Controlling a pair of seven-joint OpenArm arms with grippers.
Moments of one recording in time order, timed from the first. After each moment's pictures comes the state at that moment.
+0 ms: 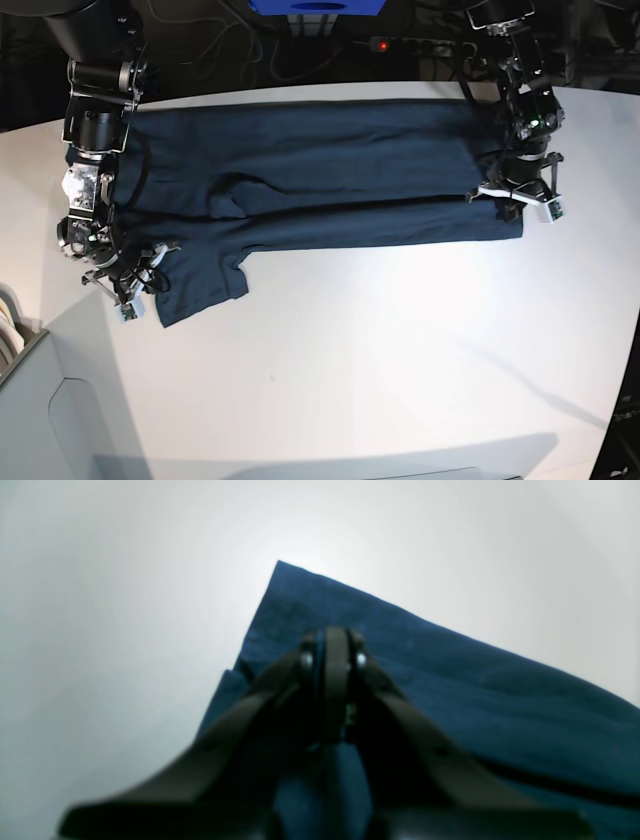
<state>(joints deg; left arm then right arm) 13.5 -5.9 -23.8 94.0 -19.3 -4.0 29.1 16.4 13.5 12.2 58.7 -2.8 35.9 -30.3</state>
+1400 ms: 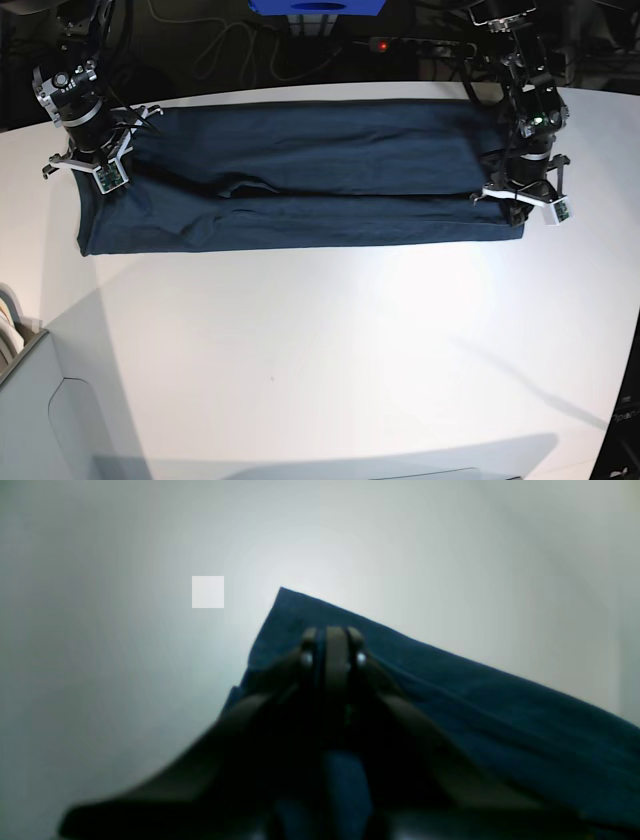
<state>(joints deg) 15.0 -5.9 -23.9 97.5 -19.3 -4.0 28.7 -27.9 10.4 23.3 113.5 -4.3 37.6 -30.5</state>
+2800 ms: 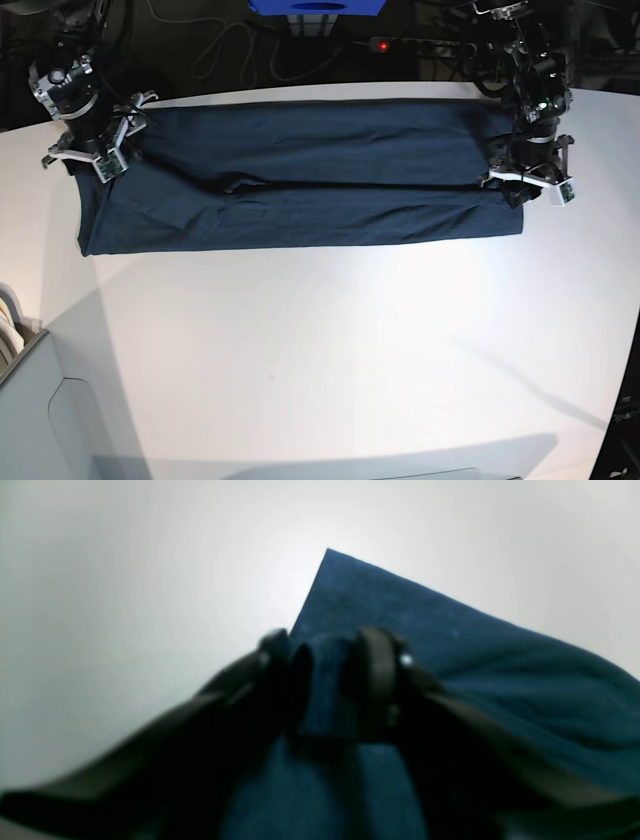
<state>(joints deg) 17.6 -5.8 -26.9 97.4 -19.5 -4.2 29.3 -28.8 10.1 26.8 114.5 -4.1 43.0 -33.5</state>
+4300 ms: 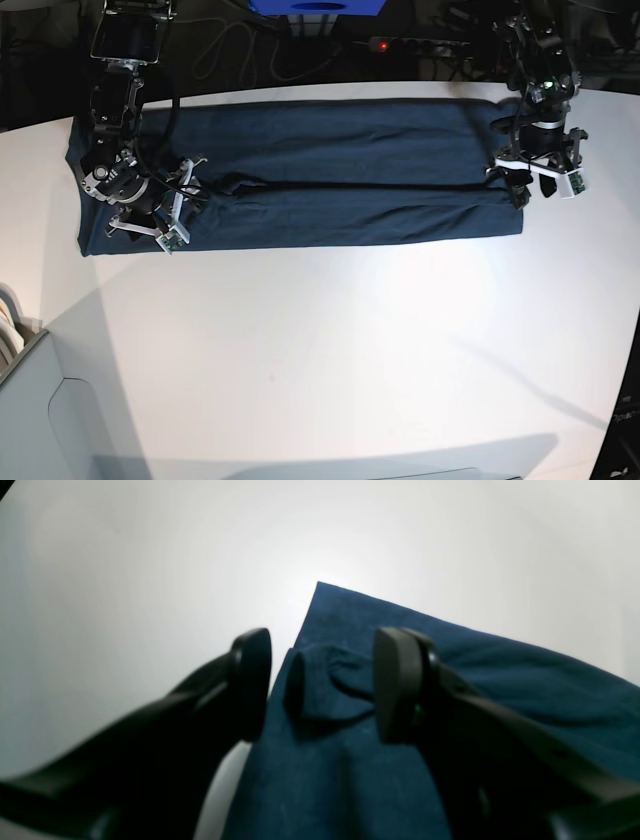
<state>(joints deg) 23.8 -6.0 -27.0 108.3 -19.5 -4.2 29.6 -4.4 5.9 13.0 93.7 -4.7 46.6 -48.0</state>
